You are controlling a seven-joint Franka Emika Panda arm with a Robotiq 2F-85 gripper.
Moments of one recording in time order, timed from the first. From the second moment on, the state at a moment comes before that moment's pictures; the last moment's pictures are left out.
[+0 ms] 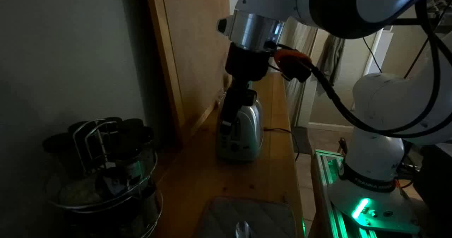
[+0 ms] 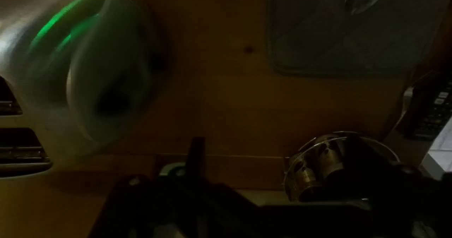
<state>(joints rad) 0.15 -0.69 0.30 -2.65 0.09 2.22 0.29</state>
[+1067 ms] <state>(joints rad) 0.16 -0.65 0.14 -2.60 0.00 2.01 -0.09</state>
